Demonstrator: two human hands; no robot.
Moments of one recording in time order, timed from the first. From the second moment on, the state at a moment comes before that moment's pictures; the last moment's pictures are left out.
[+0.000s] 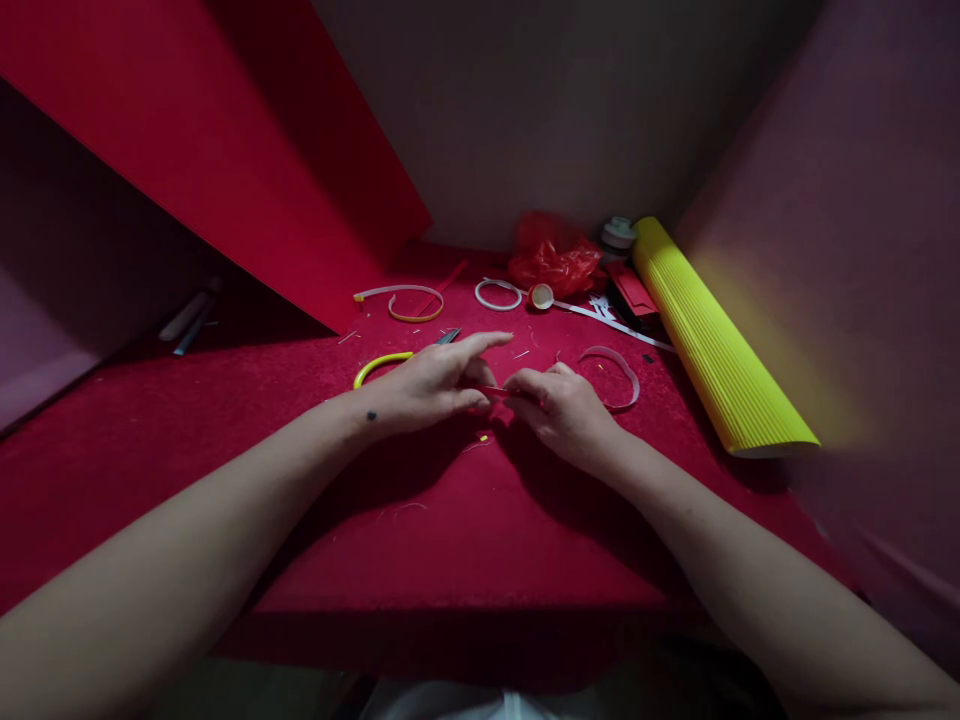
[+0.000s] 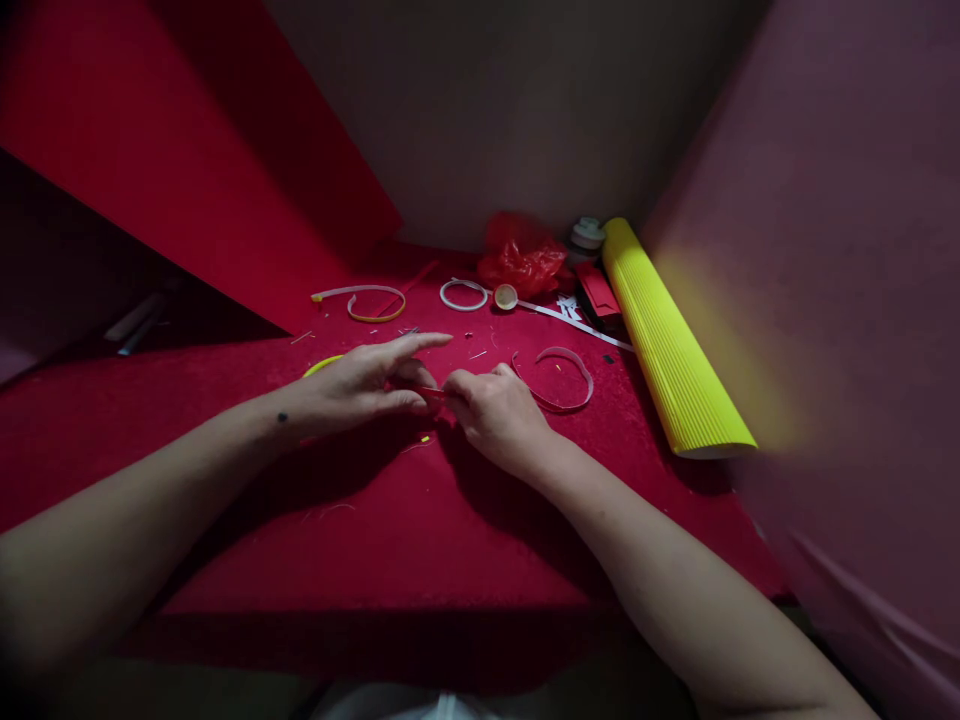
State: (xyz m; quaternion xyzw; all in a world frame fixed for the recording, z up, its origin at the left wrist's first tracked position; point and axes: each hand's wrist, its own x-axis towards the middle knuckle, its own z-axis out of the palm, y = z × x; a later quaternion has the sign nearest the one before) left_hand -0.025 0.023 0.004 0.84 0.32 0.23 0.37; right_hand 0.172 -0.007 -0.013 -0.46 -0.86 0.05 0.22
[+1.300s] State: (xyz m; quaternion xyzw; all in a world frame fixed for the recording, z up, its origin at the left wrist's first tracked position) left_hand -0.038 0.032 0.001 0.95 0.25 0.17 -0.05; right_hand 0.174 -0.008 0.013 -0.50 -0.76 0.33 0.26
